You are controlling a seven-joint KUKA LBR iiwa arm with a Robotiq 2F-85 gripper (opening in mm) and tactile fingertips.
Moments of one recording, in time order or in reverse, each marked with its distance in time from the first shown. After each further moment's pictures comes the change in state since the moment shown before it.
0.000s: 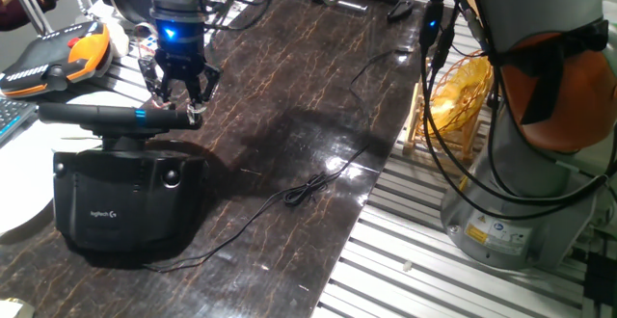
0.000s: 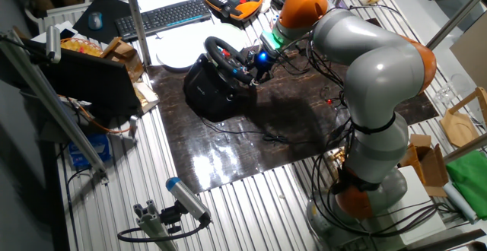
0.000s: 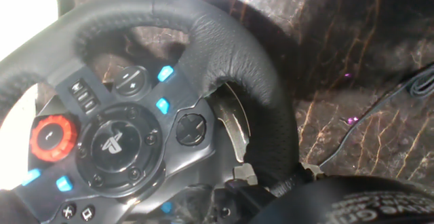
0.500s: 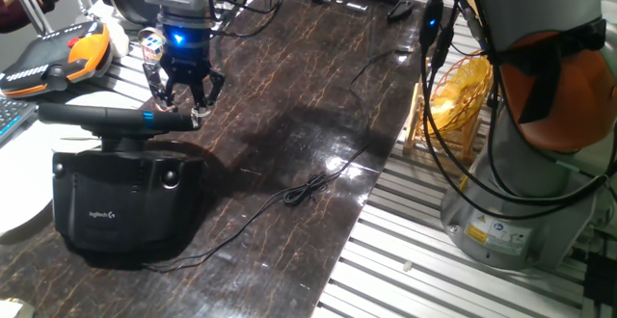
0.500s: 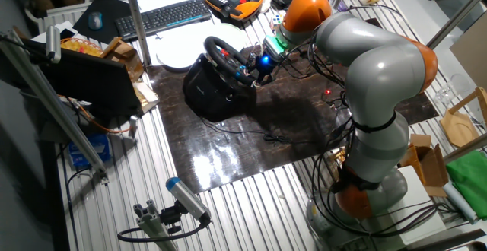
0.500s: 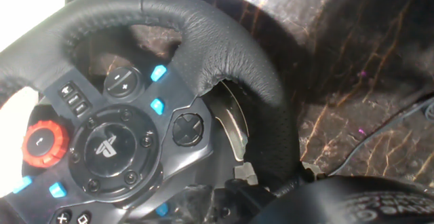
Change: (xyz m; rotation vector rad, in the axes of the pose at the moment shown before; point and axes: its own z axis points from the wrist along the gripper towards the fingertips) arm -0.006 -0.001 0.010 -0.015 0.013 -0.086
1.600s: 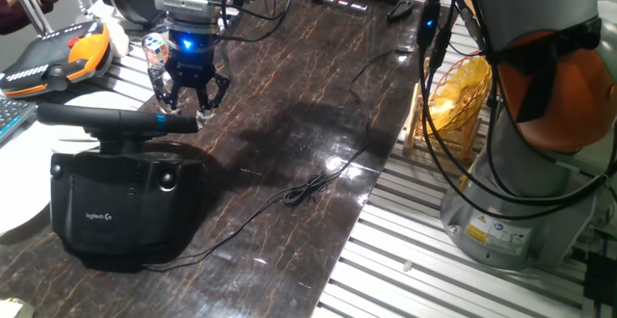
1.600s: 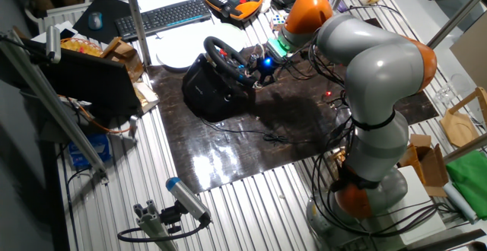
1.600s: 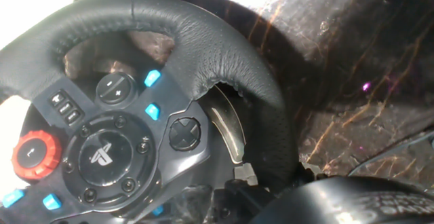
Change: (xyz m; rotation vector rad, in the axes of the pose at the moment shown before) arm -0.015 -0.002 0.009 -0.009 0.003 -0.111
